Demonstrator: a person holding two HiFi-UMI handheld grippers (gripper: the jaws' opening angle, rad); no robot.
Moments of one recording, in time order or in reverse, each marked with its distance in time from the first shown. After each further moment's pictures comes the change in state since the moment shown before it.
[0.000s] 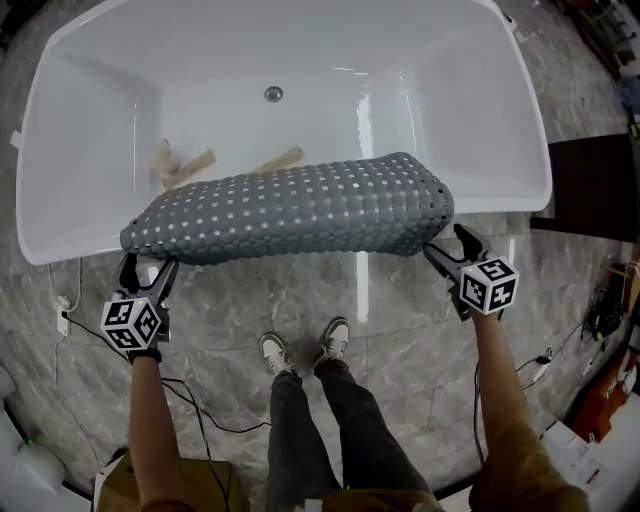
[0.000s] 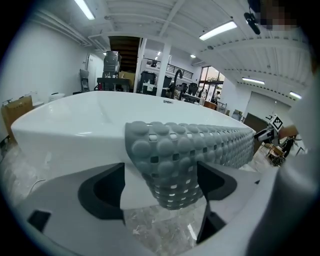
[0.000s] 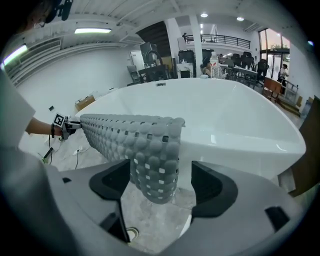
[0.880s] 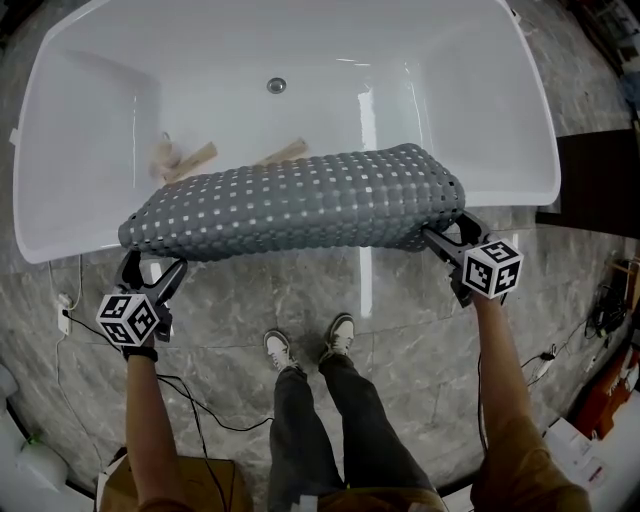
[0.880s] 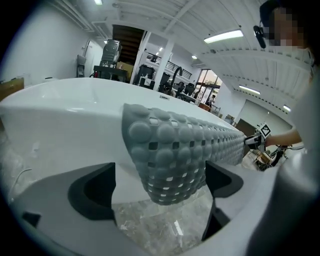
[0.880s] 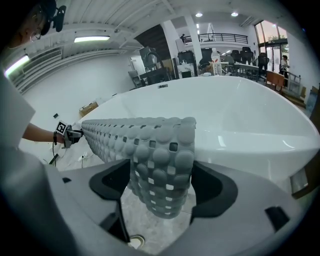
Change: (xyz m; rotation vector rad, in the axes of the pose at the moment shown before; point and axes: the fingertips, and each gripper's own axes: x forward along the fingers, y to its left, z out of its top) left arm 0.008 -0.007 -0.017 -0.063 0.033 -0.125; right arm 0.028 0.010 0.011 0.039 -0.042 0.069
